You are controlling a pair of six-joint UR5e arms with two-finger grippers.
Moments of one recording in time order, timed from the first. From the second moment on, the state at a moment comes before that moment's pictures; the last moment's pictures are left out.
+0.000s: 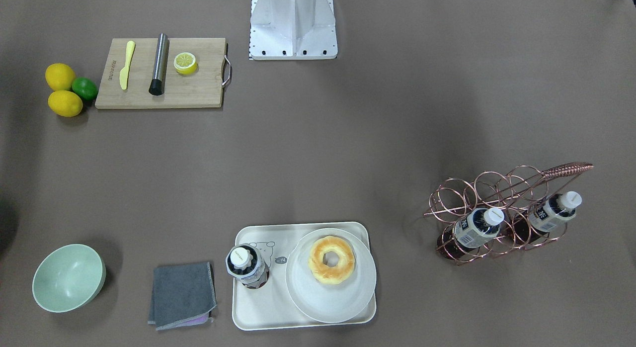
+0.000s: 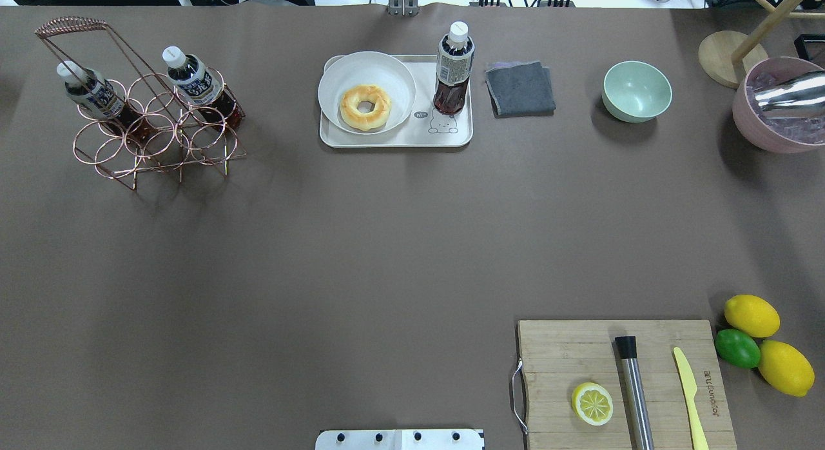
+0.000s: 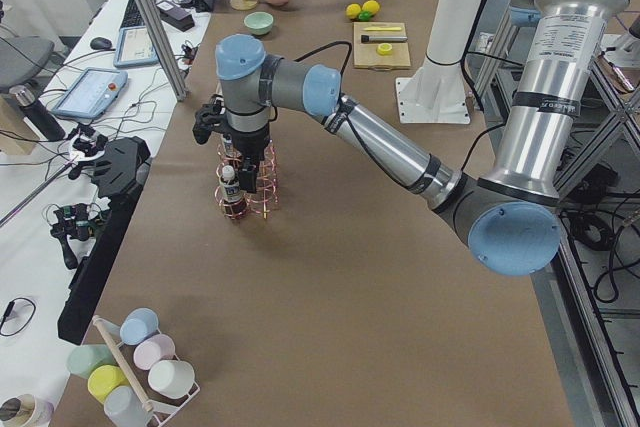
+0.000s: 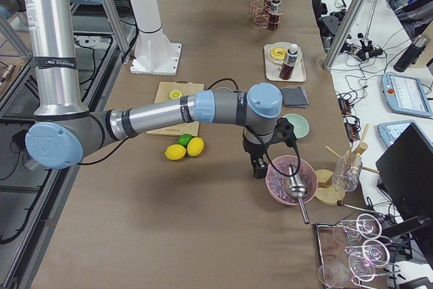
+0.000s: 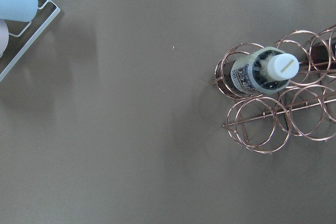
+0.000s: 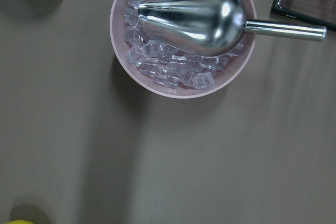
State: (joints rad) left arm -1.53 -1.78 -1.91 -1.16 -2.35 -0.05; right arm 1.63 -1.51 1.77 -1.84 2.33 -0.33
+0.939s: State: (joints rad) left arm -1.62 -1.66 -1.77 -1.33 -2.39 0.14; right arm 1.68 -1.53 1.78 -1.84 2.37 -0.37
